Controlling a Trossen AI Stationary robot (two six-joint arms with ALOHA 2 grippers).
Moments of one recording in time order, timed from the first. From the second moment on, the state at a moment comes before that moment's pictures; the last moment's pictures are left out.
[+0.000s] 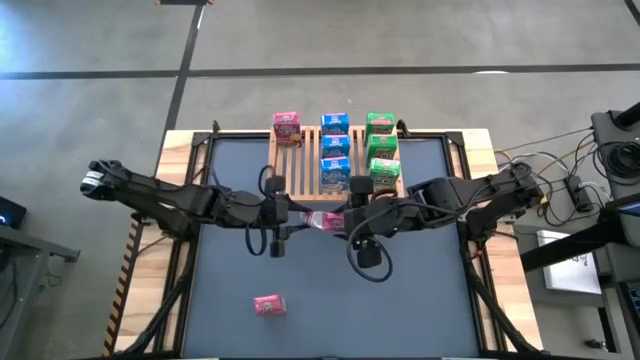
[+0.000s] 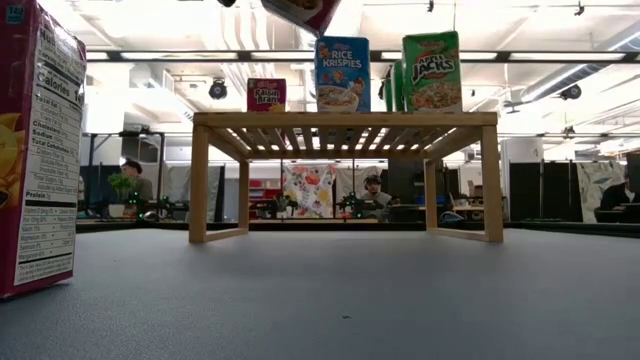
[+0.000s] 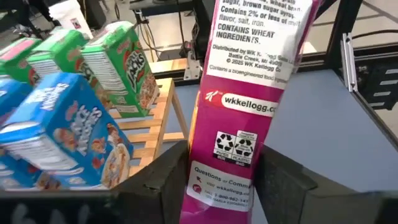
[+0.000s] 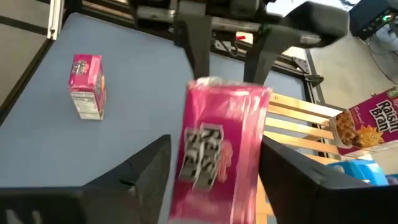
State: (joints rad) left arm -0.24 1.27 1.09 -0.22 -0.33 0.02; right arm 0.30 1.63 1.86 -0.89 0.30 -0.09
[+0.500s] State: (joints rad) left arm -0.01 0.84 0.60 0.21 -0.19 0.05; right arm 0.42 1.44 1.76 -0.83 0.31 -0.11
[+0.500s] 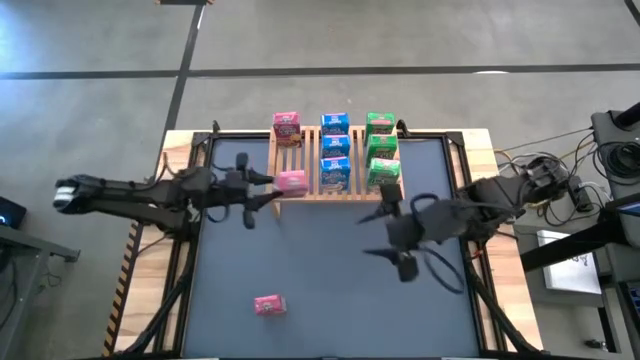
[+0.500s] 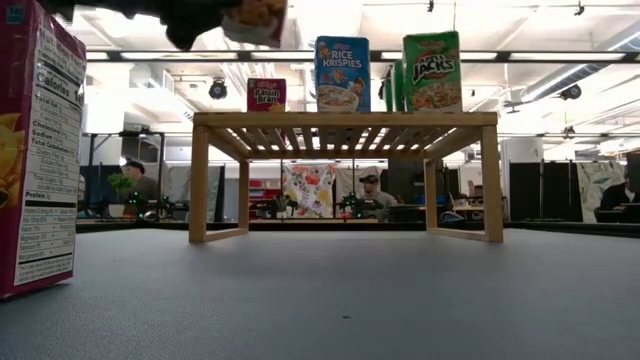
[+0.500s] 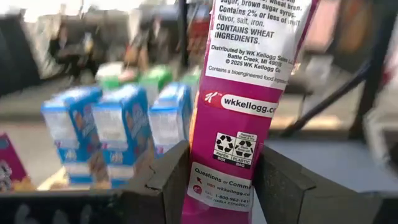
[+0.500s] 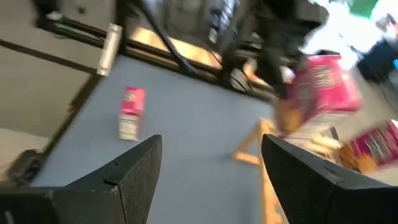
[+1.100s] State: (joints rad) left arm 0.44 0.75 0.35 0.47 0.15 -0.04; right arm 0.57 0.89 0.91 0.12 0.18 -0.32
